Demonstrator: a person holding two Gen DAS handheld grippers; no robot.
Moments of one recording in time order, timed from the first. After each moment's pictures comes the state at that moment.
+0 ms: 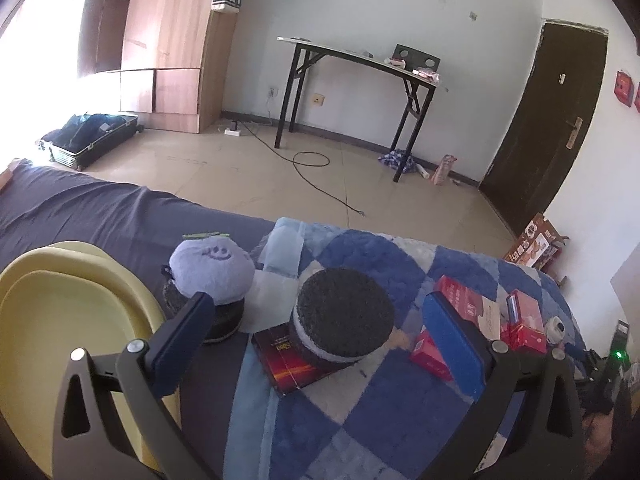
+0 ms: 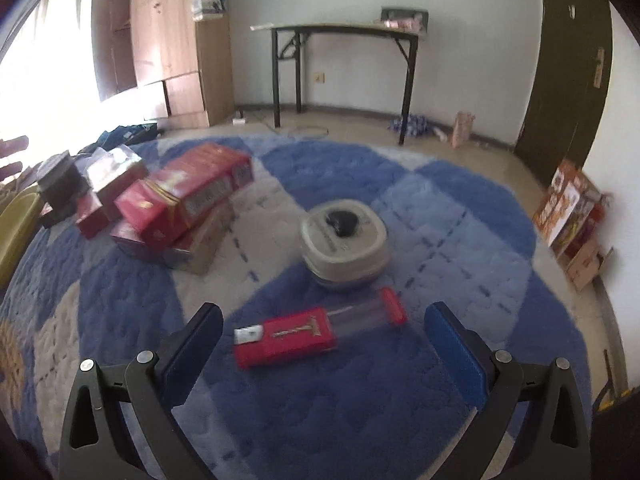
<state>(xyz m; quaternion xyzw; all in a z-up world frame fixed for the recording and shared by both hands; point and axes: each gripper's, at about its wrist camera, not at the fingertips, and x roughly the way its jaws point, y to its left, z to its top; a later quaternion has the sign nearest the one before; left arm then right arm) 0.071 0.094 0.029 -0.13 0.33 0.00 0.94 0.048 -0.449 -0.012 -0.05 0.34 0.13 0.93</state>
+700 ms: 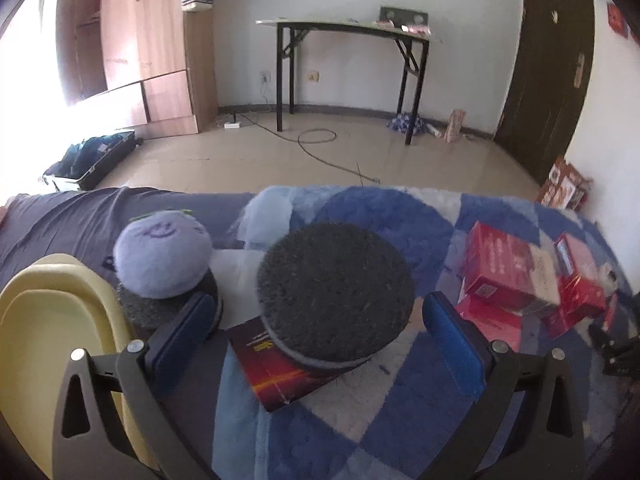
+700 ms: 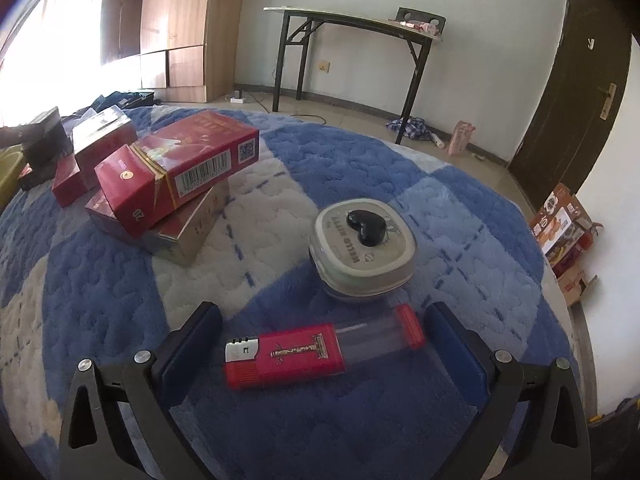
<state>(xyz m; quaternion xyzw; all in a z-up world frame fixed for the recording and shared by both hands) 0.108 0.056 -0.022 -0.03 0.38 0.02 0.93 0.071 -0.405 -0.028 -0.13 0.33 0.11 0.93</state>
